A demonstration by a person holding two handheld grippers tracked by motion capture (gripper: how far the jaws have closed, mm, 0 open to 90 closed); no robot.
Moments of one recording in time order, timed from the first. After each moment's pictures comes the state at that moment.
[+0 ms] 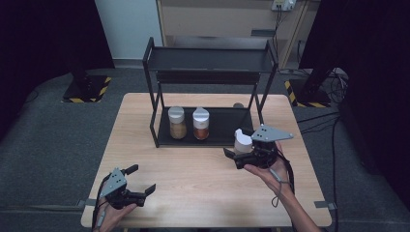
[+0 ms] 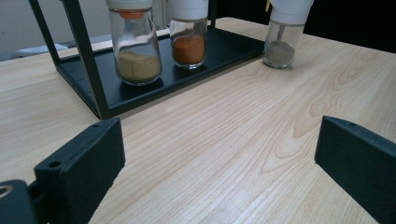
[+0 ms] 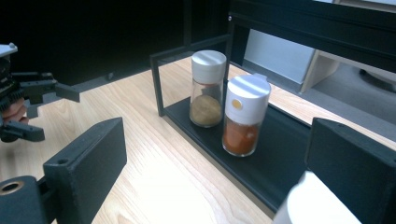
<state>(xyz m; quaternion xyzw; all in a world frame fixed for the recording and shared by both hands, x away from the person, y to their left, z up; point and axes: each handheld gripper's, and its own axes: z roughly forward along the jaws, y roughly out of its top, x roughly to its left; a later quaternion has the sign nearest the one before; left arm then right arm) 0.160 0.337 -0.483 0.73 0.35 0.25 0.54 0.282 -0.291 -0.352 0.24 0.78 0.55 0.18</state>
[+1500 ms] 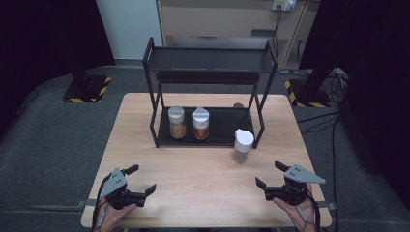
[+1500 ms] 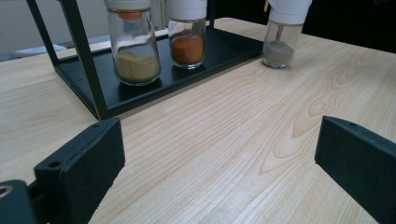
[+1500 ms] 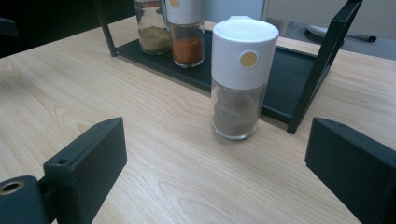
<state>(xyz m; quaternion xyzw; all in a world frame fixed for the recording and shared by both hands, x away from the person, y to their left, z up) 0.161 0.337 -0.484 0.73 0.34 0.25 0.54 0.209 -0.363 -0.438 0.34 0.75 0.52 0.22</state>
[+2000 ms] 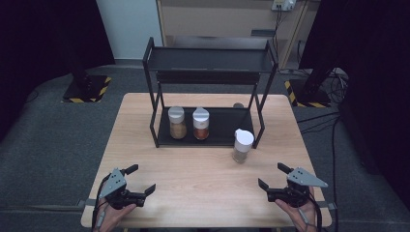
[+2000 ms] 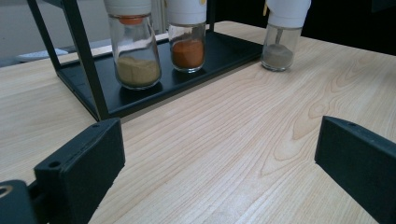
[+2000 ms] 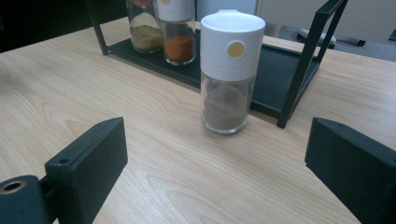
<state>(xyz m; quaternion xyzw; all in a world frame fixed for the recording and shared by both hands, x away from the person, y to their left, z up) 0.159 0.337 -0.484 0.73 0.34 0.25 0.54 0.205 -0.369 -0.452 0.34 0.74 0.52 0.23</state>
